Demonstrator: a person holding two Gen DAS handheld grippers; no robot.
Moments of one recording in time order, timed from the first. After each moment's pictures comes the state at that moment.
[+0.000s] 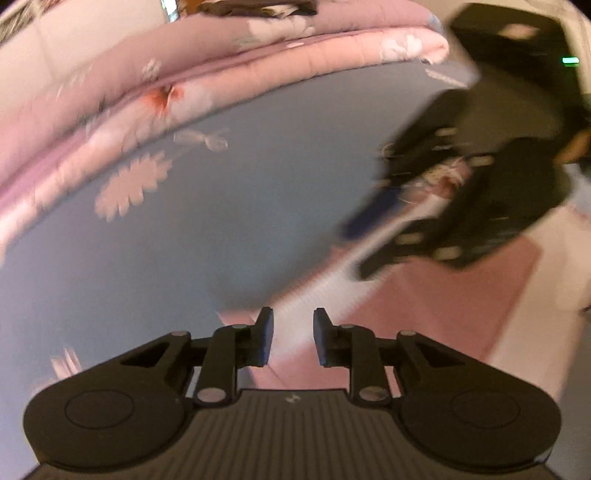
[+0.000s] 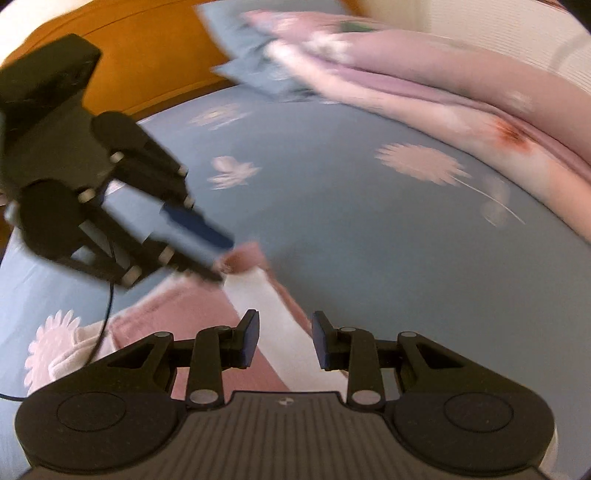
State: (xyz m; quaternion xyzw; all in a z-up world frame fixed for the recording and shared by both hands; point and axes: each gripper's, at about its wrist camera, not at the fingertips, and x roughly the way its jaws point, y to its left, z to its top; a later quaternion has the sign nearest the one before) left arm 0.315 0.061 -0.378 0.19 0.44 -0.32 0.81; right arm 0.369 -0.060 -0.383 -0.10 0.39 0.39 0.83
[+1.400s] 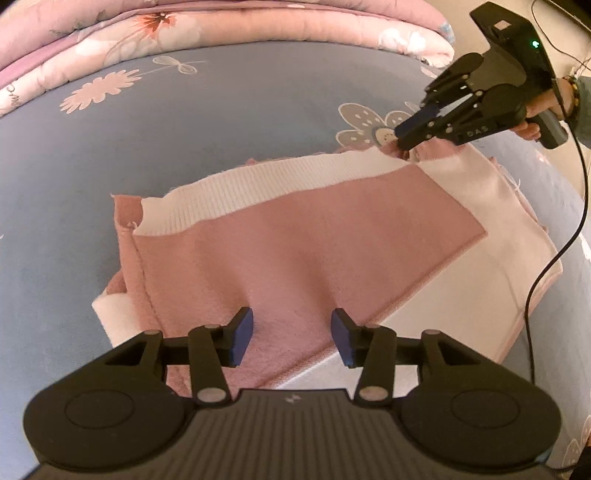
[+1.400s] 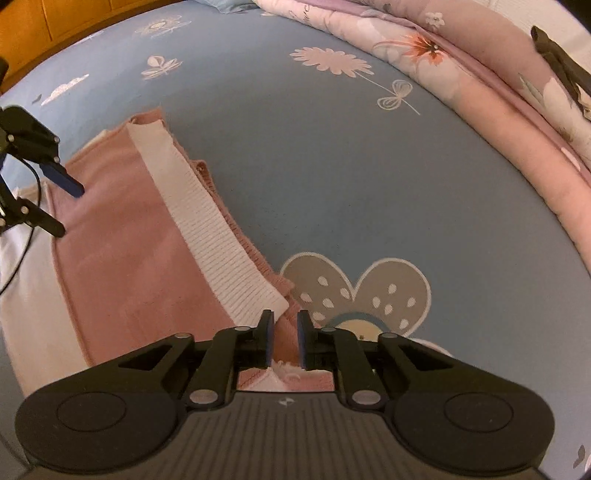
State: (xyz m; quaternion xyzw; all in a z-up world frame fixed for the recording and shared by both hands) left arm 0.267 0.064 -0.420 0.11 0.50 -0.32 0.80; right arm 0.340 -0.186 -0.398 -0.18 0.49 0.27 0.81
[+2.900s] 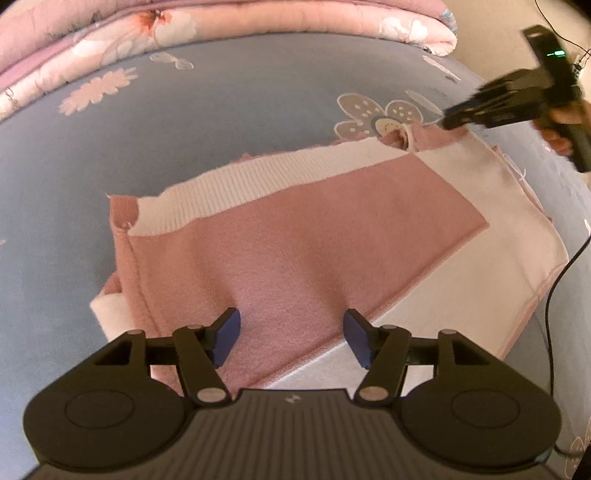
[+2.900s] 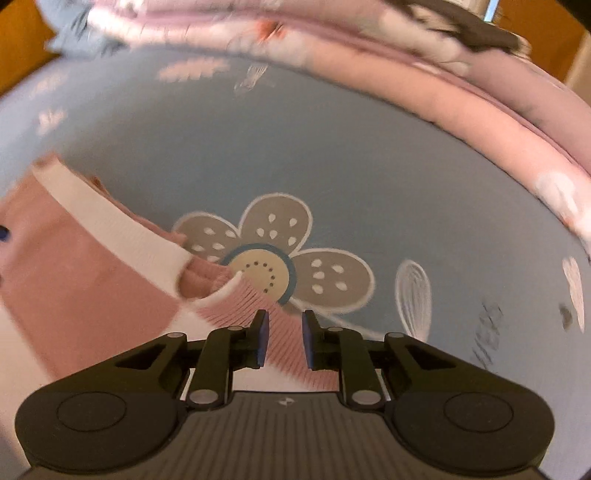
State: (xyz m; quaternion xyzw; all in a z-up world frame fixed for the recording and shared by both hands) left arm 0.255 0.056 -0.402 0.12 0.50 -0.32 0.80; right arm 0.283 -0.259 -0.380 -0.06 0.48 0.08 0.87
